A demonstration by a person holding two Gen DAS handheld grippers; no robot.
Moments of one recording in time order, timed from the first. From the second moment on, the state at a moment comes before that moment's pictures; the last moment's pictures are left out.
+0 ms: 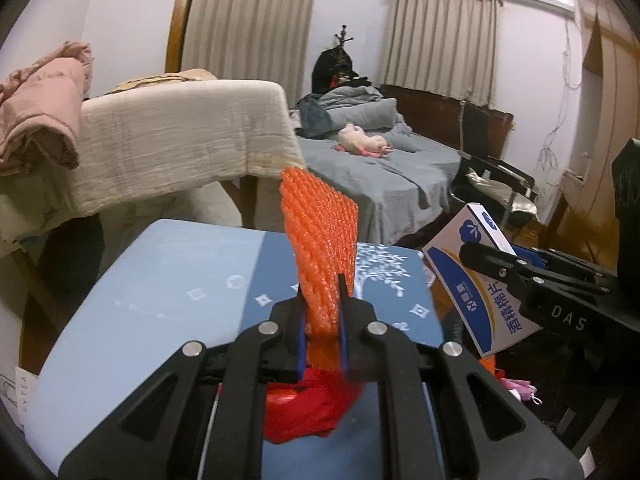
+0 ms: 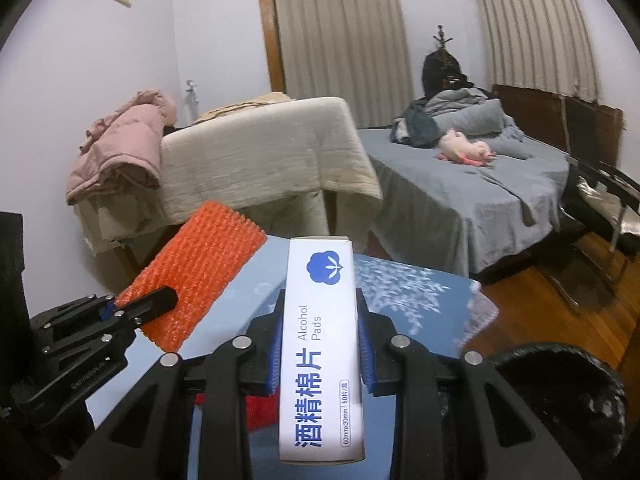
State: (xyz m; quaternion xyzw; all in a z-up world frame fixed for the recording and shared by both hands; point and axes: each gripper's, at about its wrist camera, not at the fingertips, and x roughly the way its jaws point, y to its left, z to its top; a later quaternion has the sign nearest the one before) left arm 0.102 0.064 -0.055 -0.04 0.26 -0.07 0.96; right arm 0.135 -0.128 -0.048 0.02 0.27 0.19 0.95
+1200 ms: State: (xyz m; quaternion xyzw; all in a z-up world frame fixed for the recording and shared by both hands) left arm 0.069 -0.103 -0.048 0.01 0.25 -0.24 0.94; right arm 0.049 -0.291 -0.056 0.04 0.26 0.02 0.96
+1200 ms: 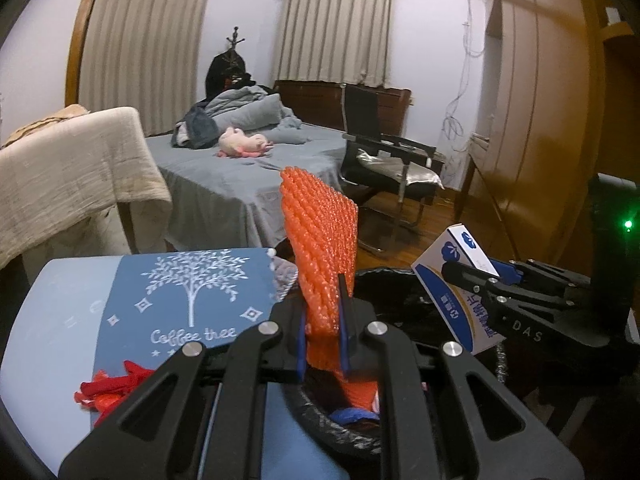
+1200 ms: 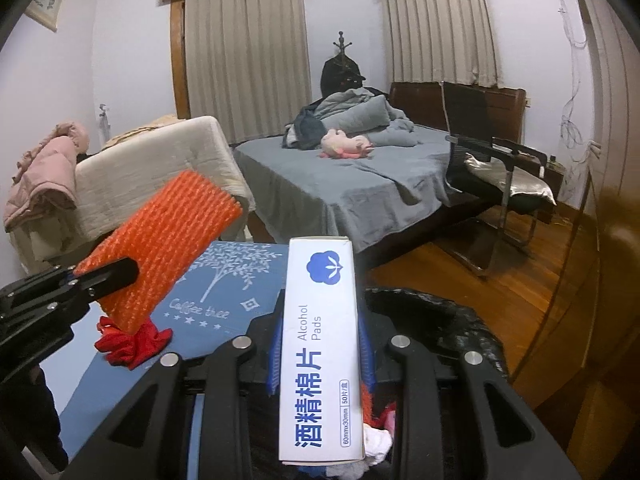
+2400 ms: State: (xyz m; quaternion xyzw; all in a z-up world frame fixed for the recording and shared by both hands) left arm 0.101 -0.186 -0.110 0.03 0.31 -0.34 0.89; right arm 0.043 -0.363 -0.089 0.07 0.30 -0.05 0.95
